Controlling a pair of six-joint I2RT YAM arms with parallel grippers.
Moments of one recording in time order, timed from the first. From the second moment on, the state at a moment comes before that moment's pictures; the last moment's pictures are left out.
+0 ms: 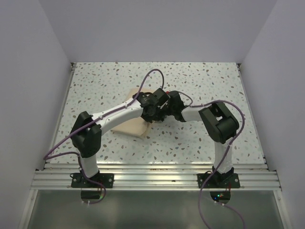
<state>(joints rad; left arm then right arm) -0.85 1.83 1.52 -0.91 -0.32 -0.13 0.54 2.00 1.05 0.32 -0.63 1.24</state>
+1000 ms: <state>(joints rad) -0.84 1.75 1.44 -0.82 -0.24 -0.14 0.45 1.90 0.97 0.30 -0.61 1.12</state>
